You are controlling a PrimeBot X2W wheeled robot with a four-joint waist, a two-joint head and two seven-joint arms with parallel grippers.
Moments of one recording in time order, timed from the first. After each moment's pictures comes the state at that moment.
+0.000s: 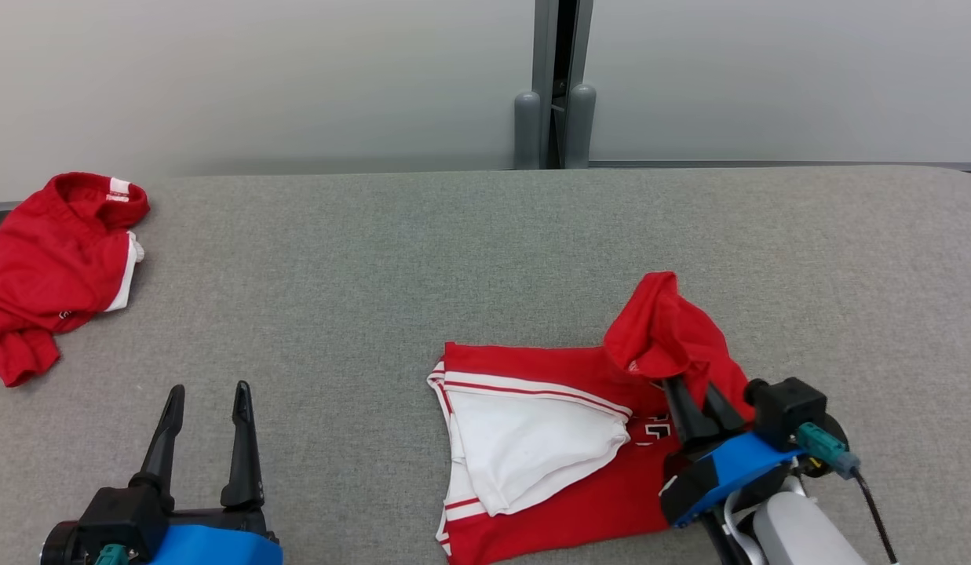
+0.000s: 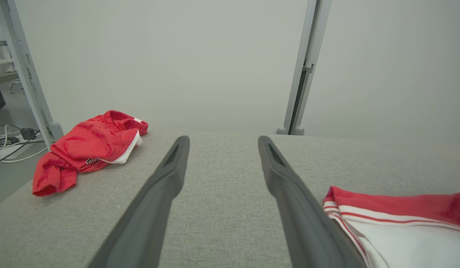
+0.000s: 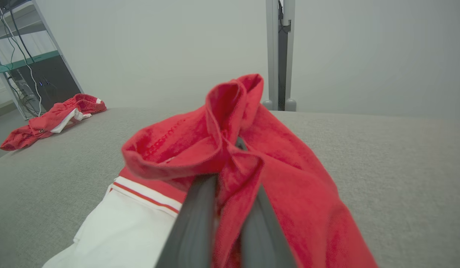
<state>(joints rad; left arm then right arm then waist) -0.06 0.05 0.02 0.17 -0.14 -0.05 -0.26 -0.29 -0.12 0.26 0.46 0.24 0.13 -0.24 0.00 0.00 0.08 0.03</state>
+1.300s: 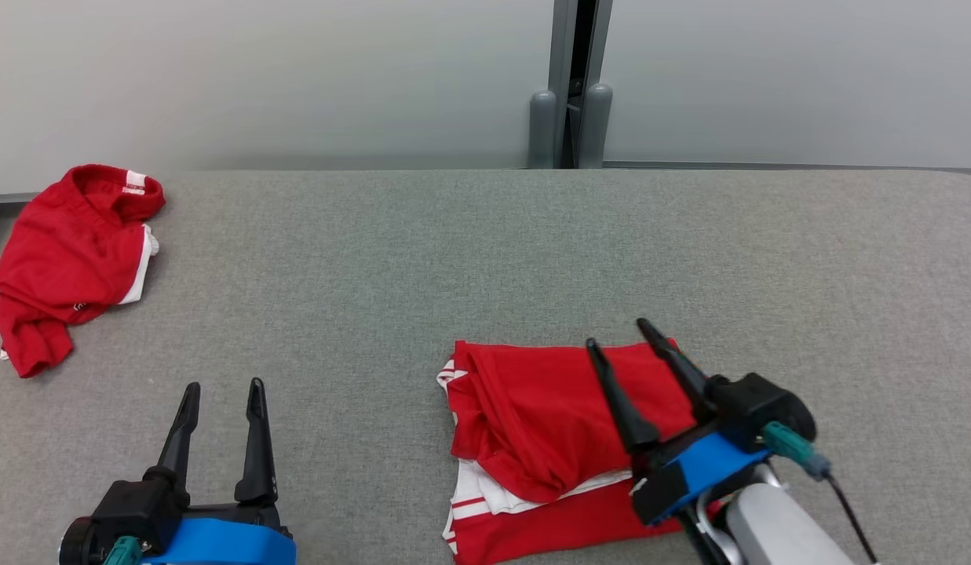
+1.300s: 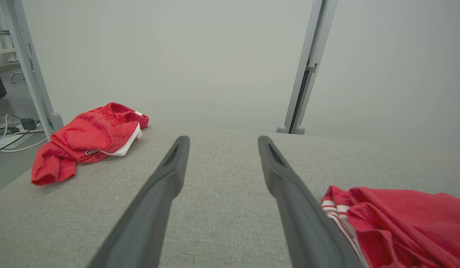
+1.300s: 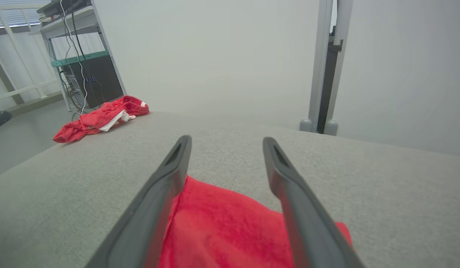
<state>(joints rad) -0.08 0.05 -0.02 0.20 -0.18 -0.03 -0.26 -0.34 -0.09 0.41 0.45 0.24 0.13 -0.26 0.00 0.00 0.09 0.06</state>
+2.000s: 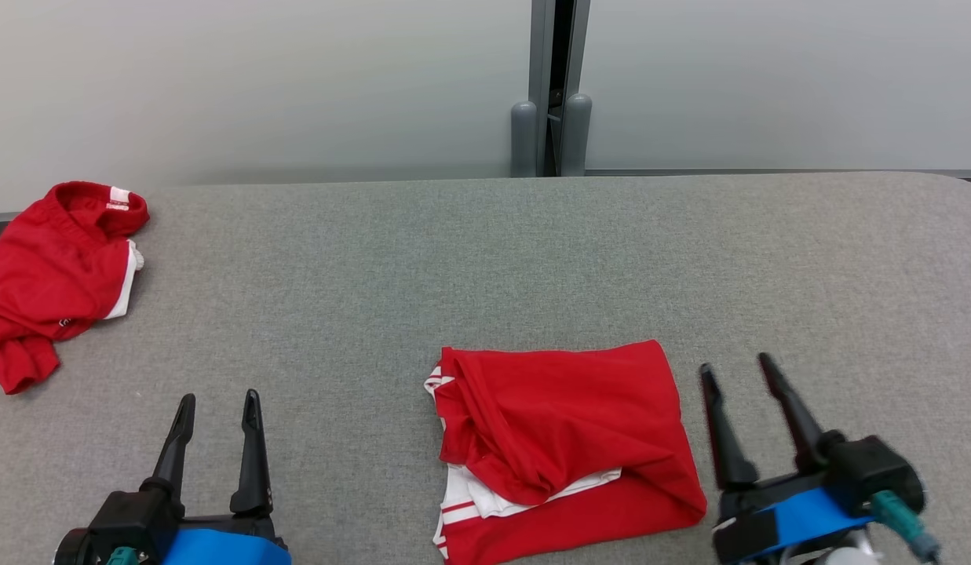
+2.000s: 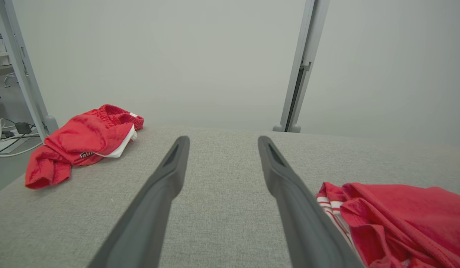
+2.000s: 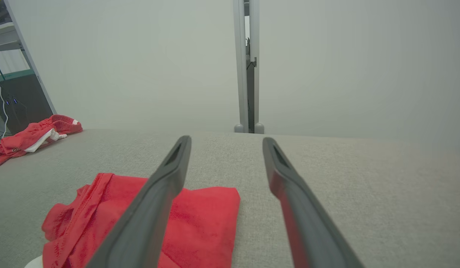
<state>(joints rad) -0.06 0.05 0.00 0.19 -0.16 -0.04 -0.26 -0.08 -0.12 0.09 0.18 0.13 0.13 -0.26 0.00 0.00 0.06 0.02</state>
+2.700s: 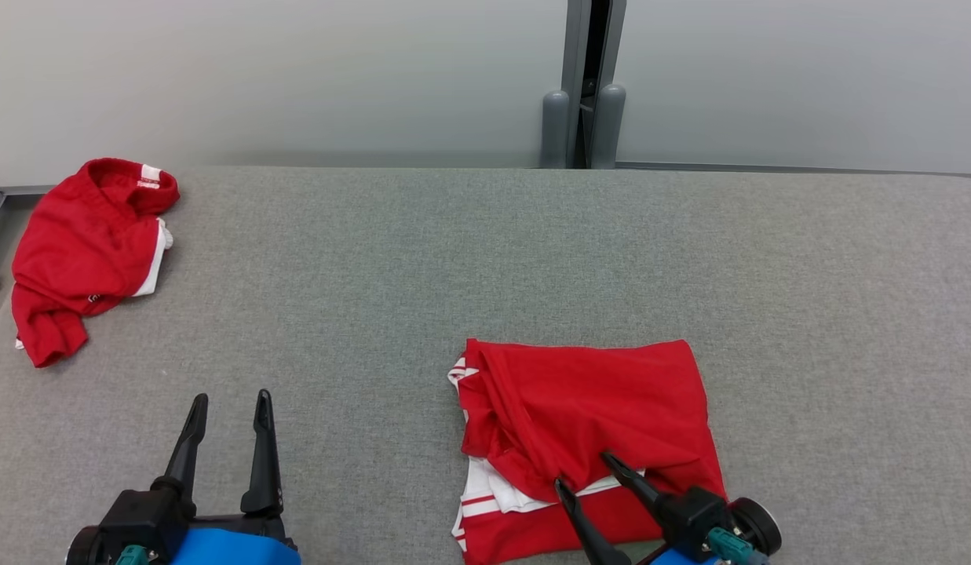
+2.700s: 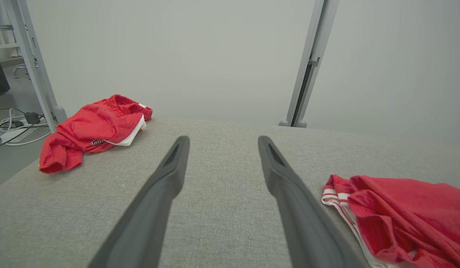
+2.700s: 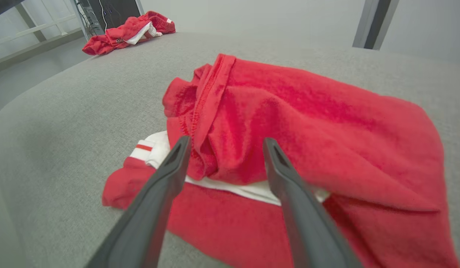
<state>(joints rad) -0.06 0.05 -0.02 0.20 -0.18 -0.03 -0.26 -0.15 -0.13 0.50 0.45 0.19 0.13 -0.25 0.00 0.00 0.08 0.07</state>
